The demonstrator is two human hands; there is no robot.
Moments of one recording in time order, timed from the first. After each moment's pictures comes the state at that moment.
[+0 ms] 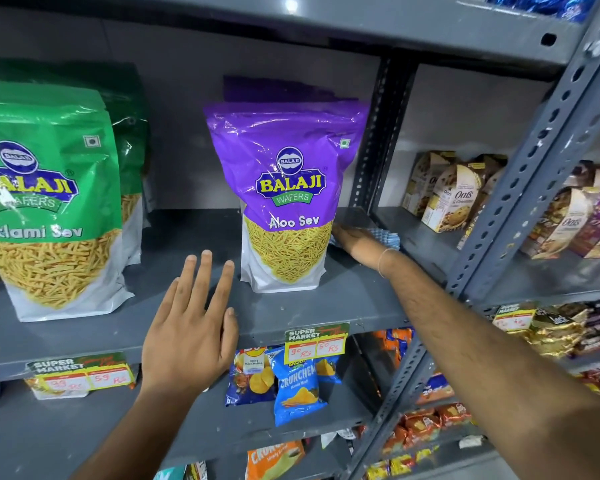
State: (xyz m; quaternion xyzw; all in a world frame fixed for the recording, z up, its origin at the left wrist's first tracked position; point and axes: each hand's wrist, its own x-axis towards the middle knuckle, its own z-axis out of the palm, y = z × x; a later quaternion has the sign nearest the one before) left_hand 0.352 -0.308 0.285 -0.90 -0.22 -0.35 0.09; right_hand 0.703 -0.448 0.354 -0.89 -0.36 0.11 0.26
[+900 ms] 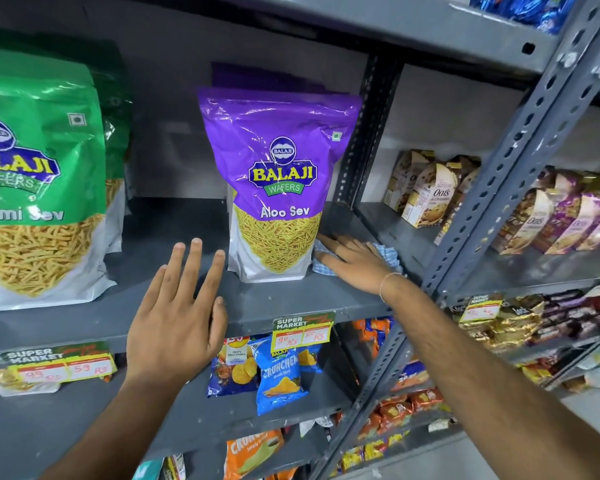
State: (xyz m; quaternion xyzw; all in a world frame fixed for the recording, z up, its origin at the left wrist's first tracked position) left_hand 0.351 -0.308 0.285 -0.90 -0.21 -0.36 0.07; right_hand 0.654 -0.496 0.345 -0.91 -0.42 0.05 0.07
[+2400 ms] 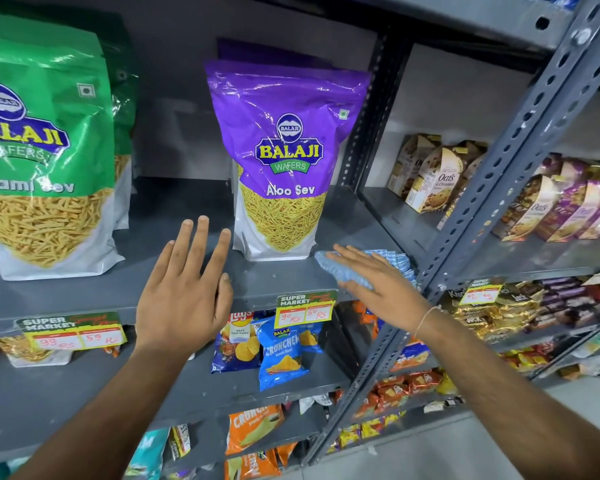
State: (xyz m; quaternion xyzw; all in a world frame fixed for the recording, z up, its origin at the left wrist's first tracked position) left_hand 0.349 -0.309 0.289 -0.90 -0.21 -0.36 0.09; right_hand 0.585 -0.576 0.329 -0.82 -0.53 0.00 0.22
